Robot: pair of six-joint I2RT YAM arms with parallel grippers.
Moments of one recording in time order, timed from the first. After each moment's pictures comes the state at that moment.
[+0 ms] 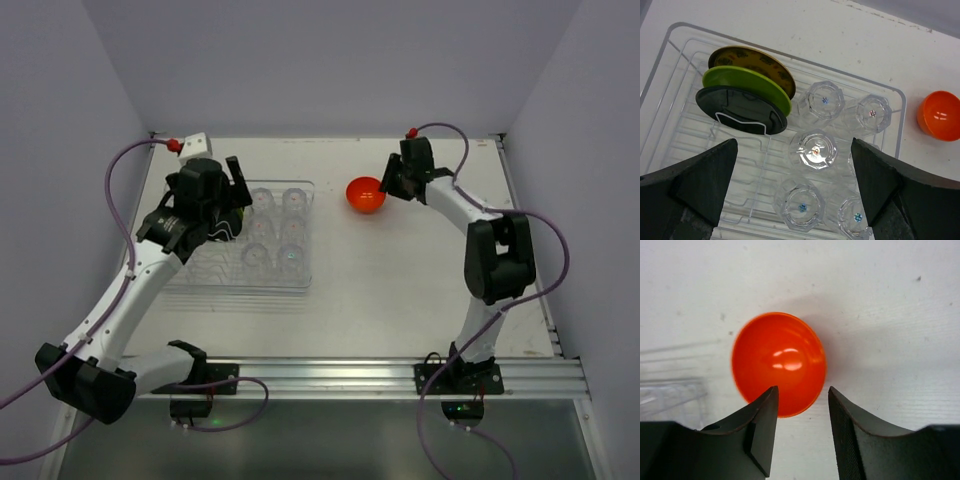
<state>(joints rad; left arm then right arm) -0.39 1.15 1.20 -0.59 -0.43 -0.47 0.25 1.91 1.41 -0.31 0.04 0.52</state>
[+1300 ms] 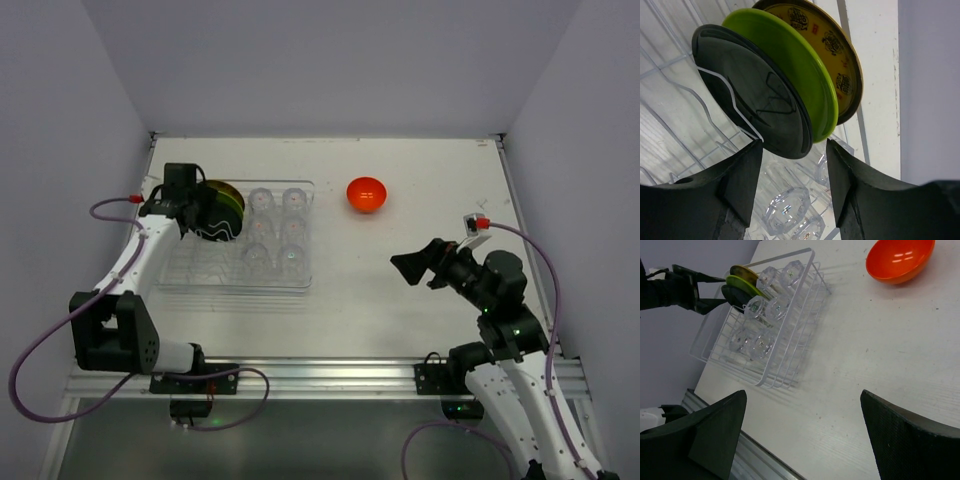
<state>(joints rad) -0.05 1.38 1.08 -0.53 -0.22 -1.30 0.25 0.47 0.61 -0.40 -0.36 0.58</state>
